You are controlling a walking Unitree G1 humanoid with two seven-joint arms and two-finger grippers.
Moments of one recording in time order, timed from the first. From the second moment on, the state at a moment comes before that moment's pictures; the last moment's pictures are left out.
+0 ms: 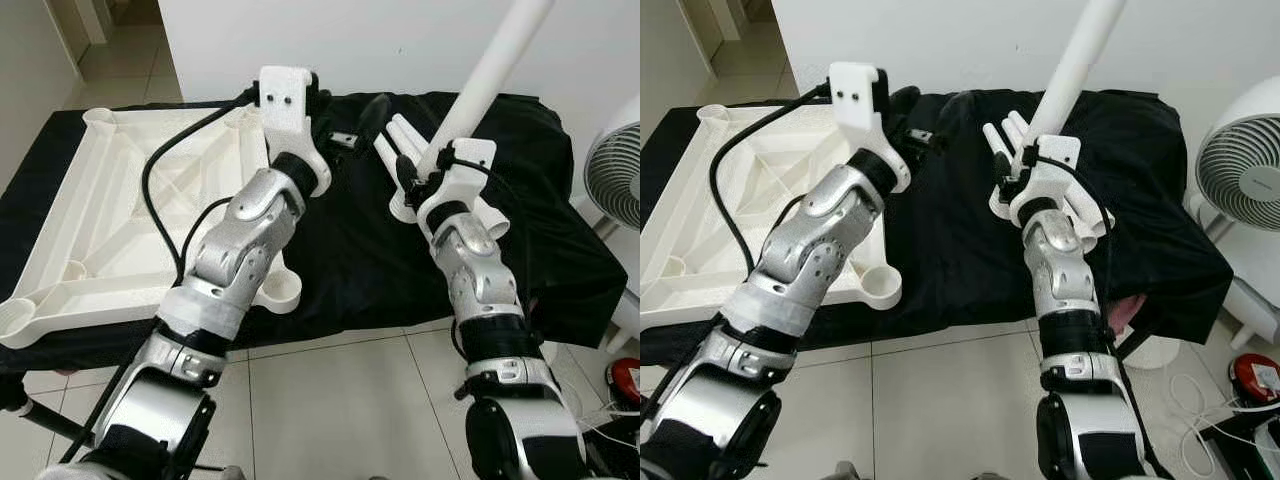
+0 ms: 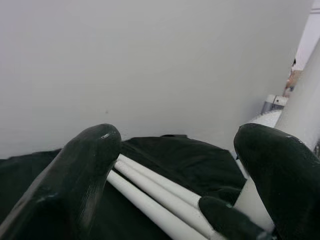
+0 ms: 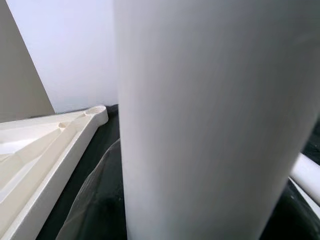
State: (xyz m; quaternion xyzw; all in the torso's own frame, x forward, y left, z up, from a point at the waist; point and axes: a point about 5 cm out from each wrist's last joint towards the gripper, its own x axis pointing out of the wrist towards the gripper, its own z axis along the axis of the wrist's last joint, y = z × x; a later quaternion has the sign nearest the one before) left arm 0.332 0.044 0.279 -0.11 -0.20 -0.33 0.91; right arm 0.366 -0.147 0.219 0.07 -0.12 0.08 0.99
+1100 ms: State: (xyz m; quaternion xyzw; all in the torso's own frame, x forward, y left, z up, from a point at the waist) left arm 0.271 0.120 0.154 0.11 -0.02 -0.58 0.81; right arm 0.329 -0.175 0.229 0.10 -0.22 0.09 0.97
